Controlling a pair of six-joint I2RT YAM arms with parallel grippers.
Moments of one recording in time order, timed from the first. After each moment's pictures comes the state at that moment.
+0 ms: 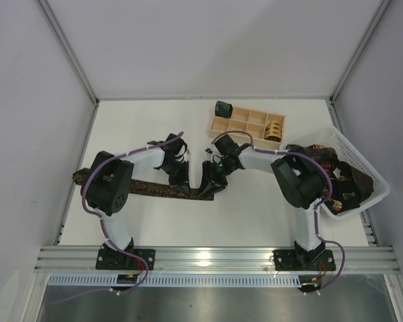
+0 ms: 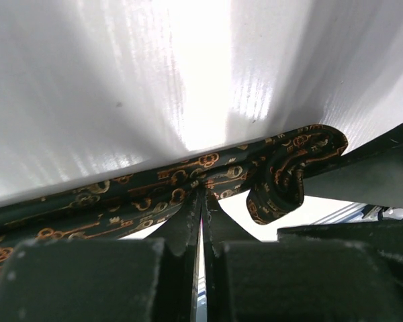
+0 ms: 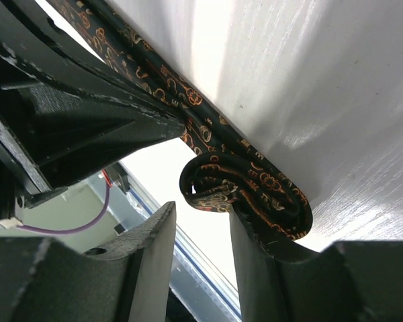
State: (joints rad) left arm -0.45 1.84 1.11 -0.65 0.40 -0.48; right arm 0.65 2.03 1.30 -0.42 -0.72 0.58
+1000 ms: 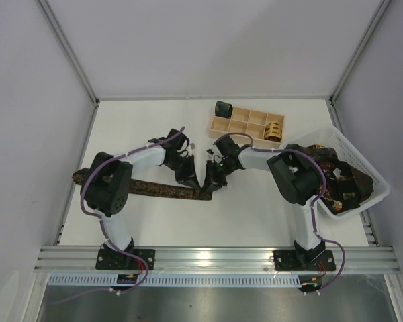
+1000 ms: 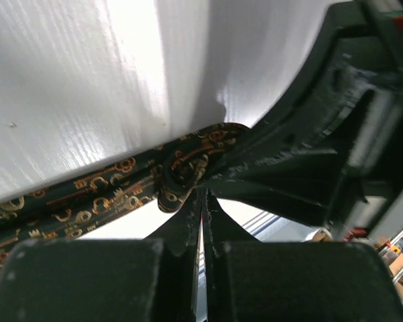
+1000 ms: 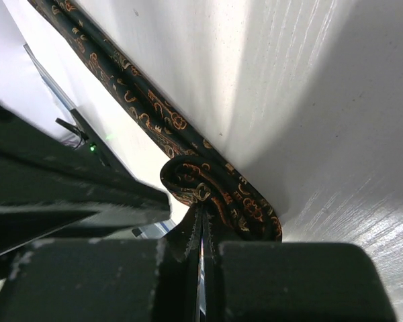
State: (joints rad) left arm -0.46 1.82 1.16 -0.61 0.54 -0.54; right arm 0.63 2.08 1.29 -0.35 -0.78 0.64
